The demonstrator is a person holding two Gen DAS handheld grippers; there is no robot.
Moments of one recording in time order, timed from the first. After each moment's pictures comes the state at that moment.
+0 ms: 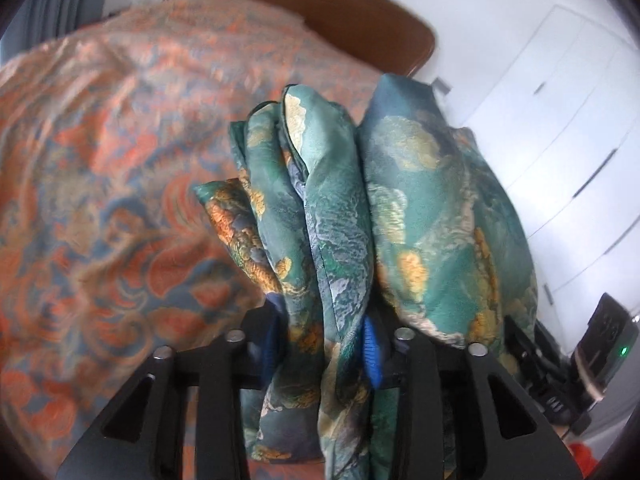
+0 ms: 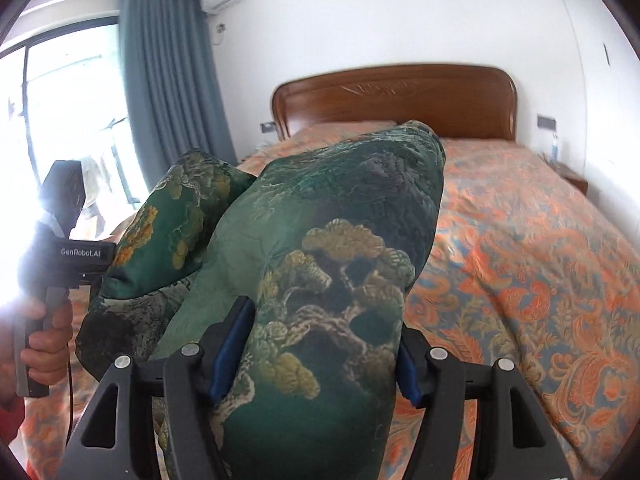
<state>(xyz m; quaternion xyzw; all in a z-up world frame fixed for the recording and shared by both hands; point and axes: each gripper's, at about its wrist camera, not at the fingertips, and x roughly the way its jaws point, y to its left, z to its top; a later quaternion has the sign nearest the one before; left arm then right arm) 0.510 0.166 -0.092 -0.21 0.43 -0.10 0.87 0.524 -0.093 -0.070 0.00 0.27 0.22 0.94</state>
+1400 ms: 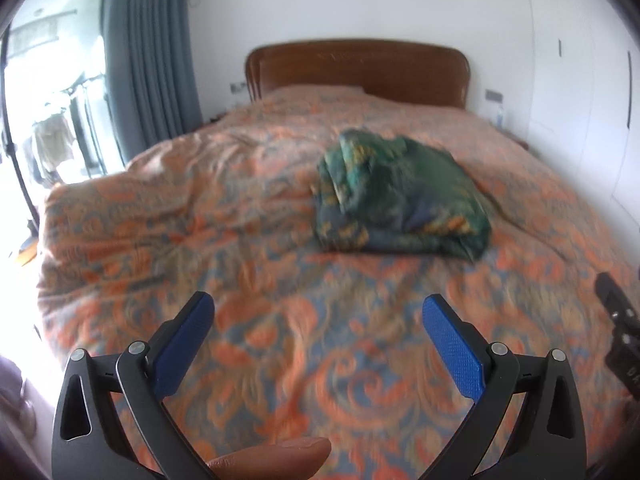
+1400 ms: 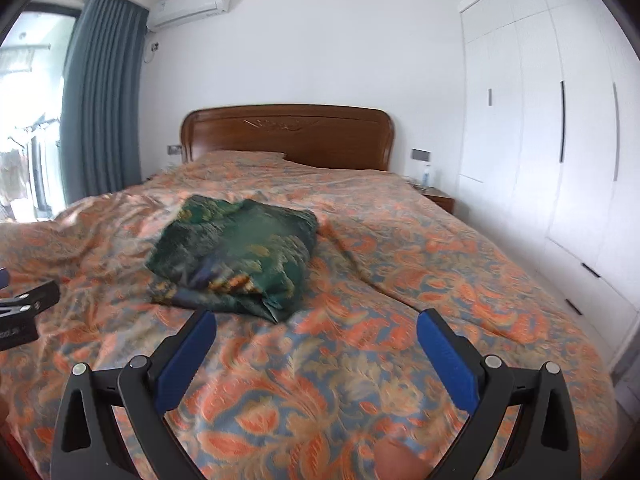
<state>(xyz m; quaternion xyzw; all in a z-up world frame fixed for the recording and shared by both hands) 0.166 0.057 -0.037 -0.02 0.31 0.11 0.94 0.230 -0.151 -0.052 -0.05 0.19 0.00 0.98</state>
